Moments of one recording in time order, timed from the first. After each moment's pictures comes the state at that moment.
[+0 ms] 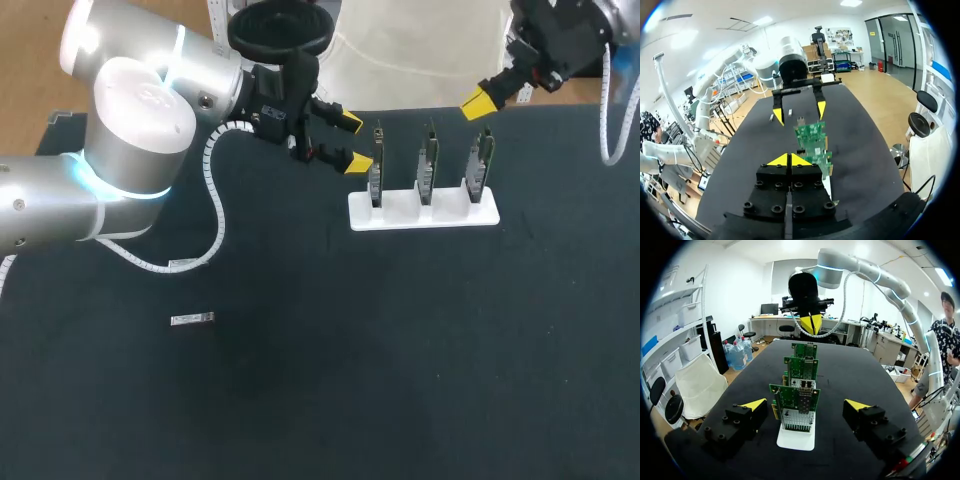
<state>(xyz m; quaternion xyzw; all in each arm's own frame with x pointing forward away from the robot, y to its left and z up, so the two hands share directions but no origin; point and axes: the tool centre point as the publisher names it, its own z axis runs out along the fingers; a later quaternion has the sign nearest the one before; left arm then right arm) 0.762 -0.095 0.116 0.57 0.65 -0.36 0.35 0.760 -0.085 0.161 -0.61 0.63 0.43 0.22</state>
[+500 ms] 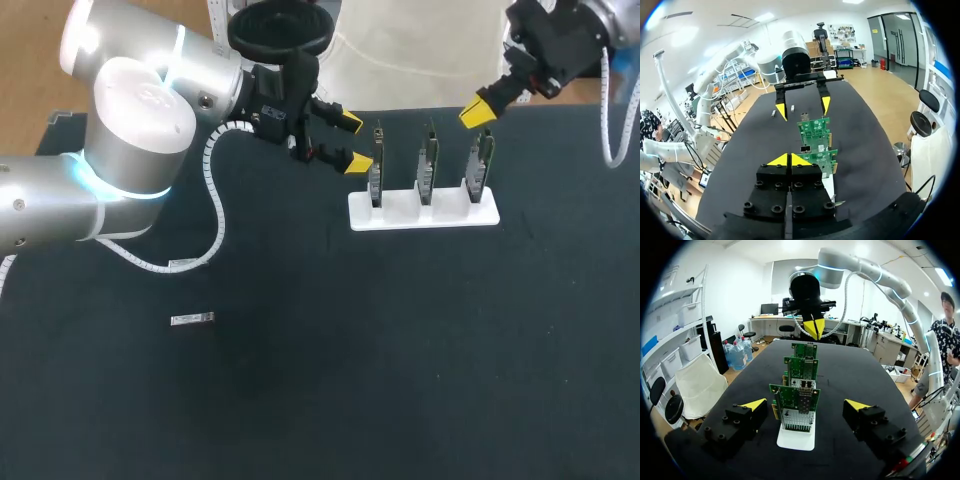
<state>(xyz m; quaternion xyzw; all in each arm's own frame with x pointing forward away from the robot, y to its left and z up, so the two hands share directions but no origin) 0.762 -0.095 0.116 0.57 0.65 -0.36 0.35 0.755 -0.081 0.157 -0.62 0.63 0.42 0.21</state>
